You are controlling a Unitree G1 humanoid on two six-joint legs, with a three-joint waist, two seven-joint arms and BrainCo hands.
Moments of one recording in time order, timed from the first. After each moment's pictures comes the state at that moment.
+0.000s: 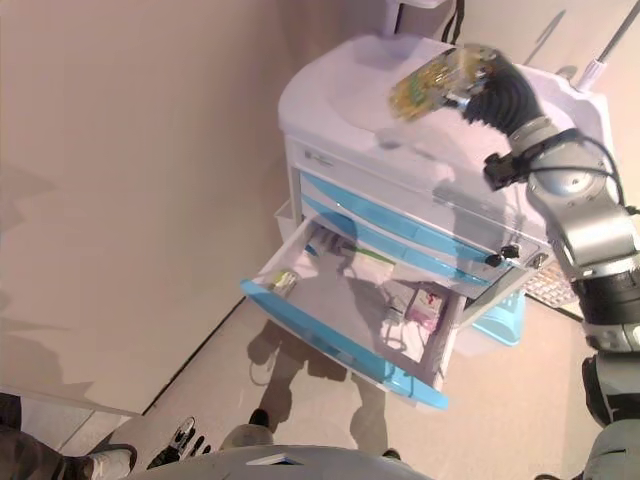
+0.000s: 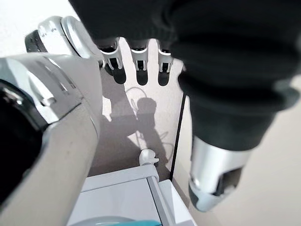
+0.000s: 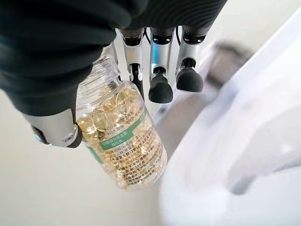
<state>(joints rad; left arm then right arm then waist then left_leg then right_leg) 0.31 0.23 0.09 0.97 -1.04 -0.07 -0.29 -0.75 -0.99 0.20 0.12 0.37 0.16 0.05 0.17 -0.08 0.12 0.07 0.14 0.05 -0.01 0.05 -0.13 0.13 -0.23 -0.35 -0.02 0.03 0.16</state>
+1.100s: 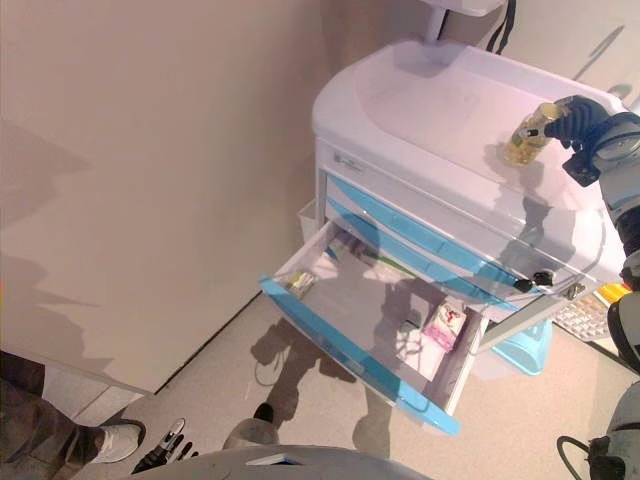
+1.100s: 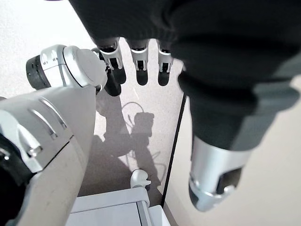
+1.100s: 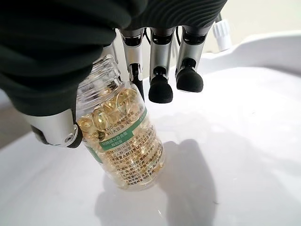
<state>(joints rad) 0.29 0.29 0.08 0.96 -1.03 0.00 -0.24 -1.10 -1.07 0.61 0.83 0.03 0.22 0.25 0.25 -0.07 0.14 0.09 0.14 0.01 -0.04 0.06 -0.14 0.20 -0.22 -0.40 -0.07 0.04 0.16</state>
